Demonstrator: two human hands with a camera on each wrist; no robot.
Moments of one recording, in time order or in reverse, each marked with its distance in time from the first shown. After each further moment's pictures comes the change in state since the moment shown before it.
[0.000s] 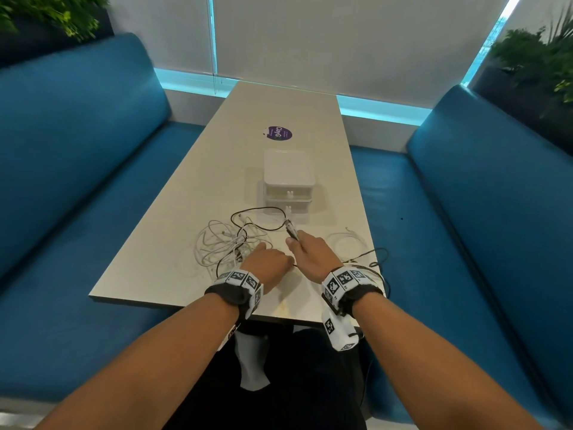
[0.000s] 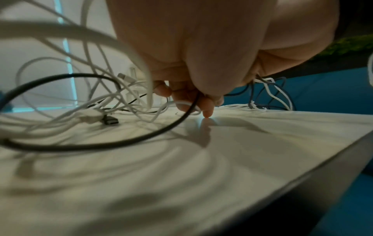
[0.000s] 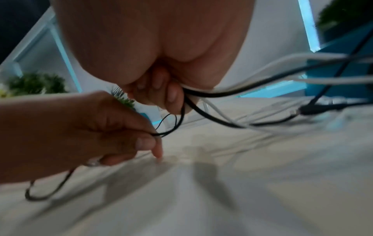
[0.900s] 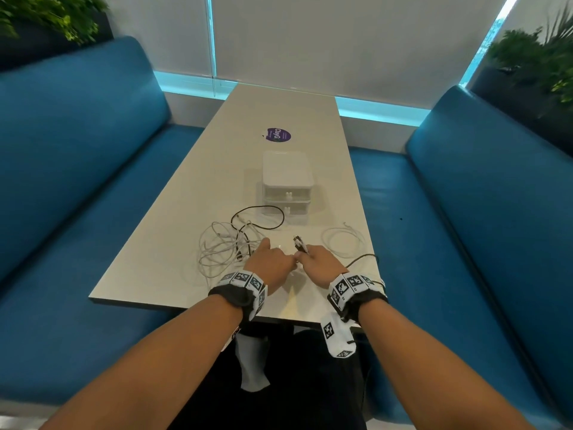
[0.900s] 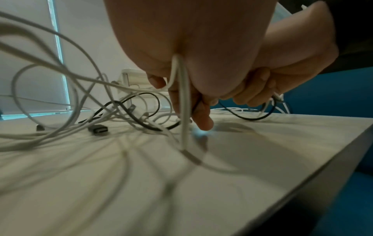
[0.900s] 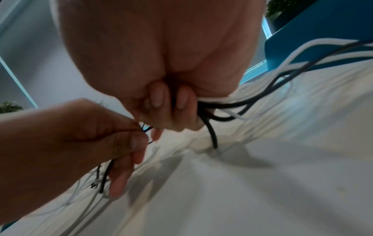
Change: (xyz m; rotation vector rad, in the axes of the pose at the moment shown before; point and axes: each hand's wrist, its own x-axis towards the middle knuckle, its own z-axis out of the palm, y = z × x) left_hand -0.003 0.013 -0.016 0.092 0.005 -0.049; right_hand 0.000 0.027 0.008 0.122 -0.080 0.204
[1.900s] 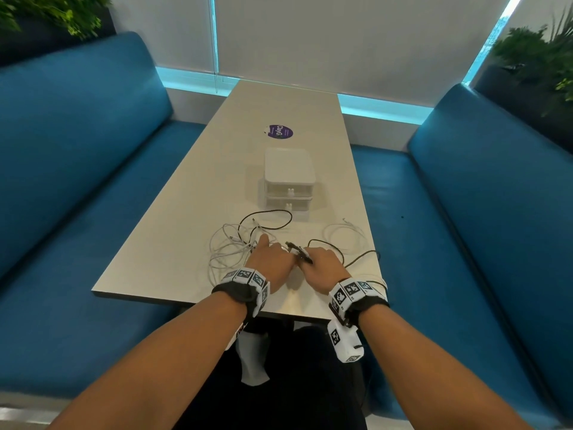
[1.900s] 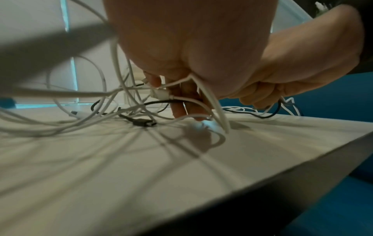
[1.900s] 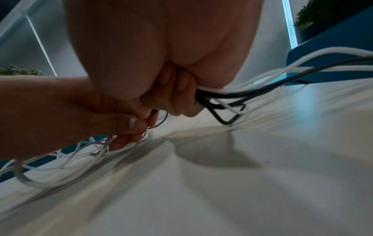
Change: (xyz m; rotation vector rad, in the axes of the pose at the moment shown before) left_hand -0.001 0.002 0.011 -0.028 0.078 -0.008; right_hand -0.018 0.005 0.006 -0.177 0.080 -0.137
